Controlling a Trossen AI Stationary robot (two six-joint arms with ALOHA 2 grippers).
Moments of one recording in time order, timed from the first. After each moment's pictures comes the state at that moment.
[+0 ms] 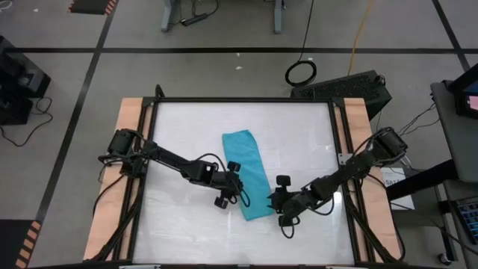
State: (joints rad) left arm -0.20 1.86 1.04 -0.11 -0.11 0.27; right arm 0.53 1.63 0.70 0.06 0.39 0.37
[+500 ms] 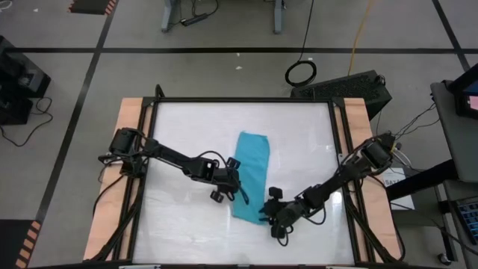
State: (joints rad) left arm -0.16 1.87 1.04 -0.20 -0.15 0.46; right arm 0.57 1.83 0.76 0.33 0.31 0.51
